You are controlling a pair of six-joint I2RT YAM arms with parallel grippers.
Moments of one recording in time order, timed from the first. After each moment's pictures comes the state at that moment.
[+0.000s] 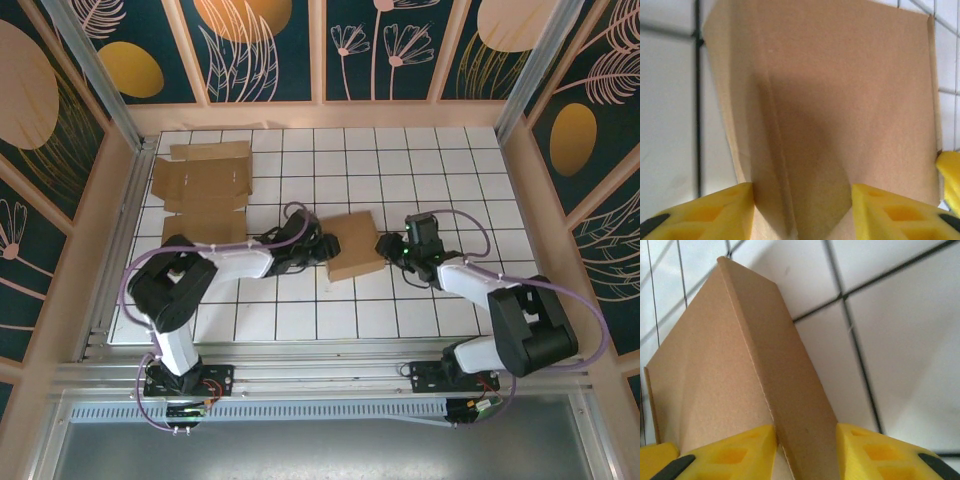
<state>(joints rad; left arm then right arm) -0.75 1.85 1.00 0.07 0.13 -0.99 0.33 1.39 0.55 0.06 -0.18 0.81</state>
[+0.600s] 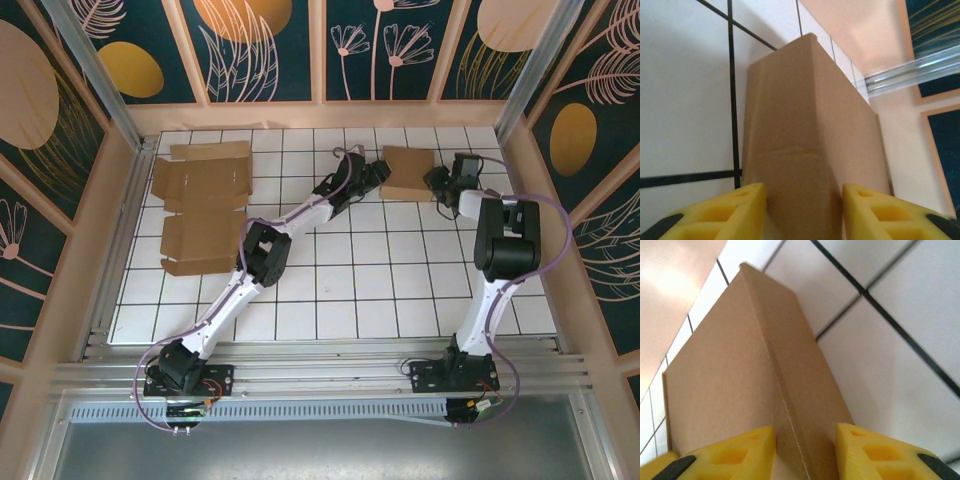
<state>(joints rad) -0.67 2.94 2.55 0.09 0.15 -1.10 -0.07 2.05 1.27 0.09 -0.21 0.75</state>
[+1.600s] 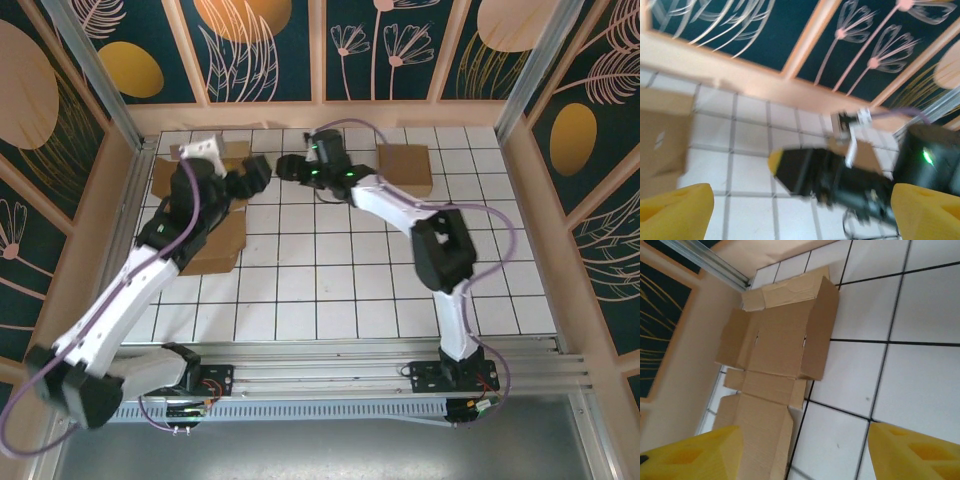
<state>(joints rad) -0.46 1.09 1.07 -0.30 -0.13 -0.59 0.66 2.16 1.78 -0.15 -0.21 0.65</state>
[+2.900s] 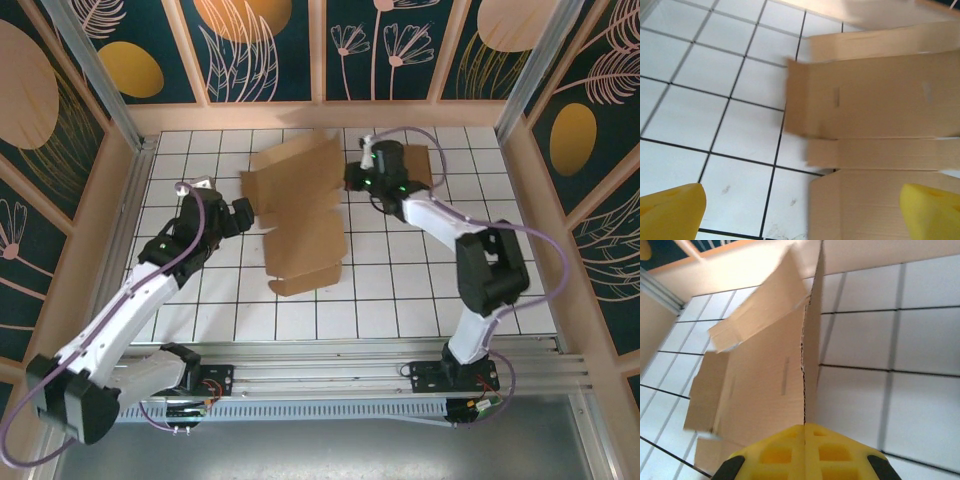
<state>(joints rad) -0.41 1.10 0.92 -0.49 -0.27 -0.57 0.43 1.75 1.20 0.04 -0.16 0.38</state>
